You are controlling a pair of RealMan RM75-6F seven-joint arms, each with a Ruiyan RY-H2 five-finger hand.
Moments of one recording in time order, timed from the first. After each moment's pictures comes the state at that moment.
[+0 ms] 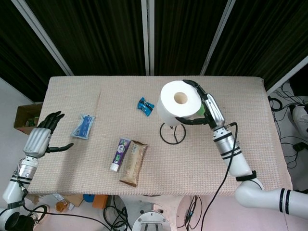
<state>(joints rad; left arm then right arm) -0.33 -1.26 -0.07 -1.35 1.48 1.28 -0.28 0.68 -1.27 0.45 -1.90 -1.11 1.09 0.60</state>
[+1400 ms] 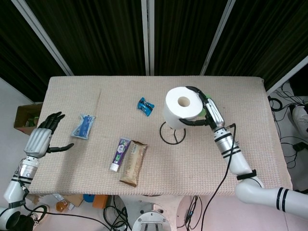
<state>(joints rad) -0.33 -1.28 -0.06 -1.33 1.48 1.28 -0.28 0.66 -1.32 0.42 -1.78 -1.10 0.98 0.65</state>
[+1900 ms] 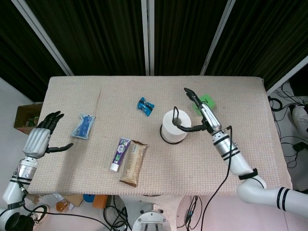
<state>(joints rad) -0.32 -1.27 -0.07 -1.35 1.48 1.30 -0.27 0.65 -1.31 0.37 -1.72 -1.25 0.95 0.72</state>
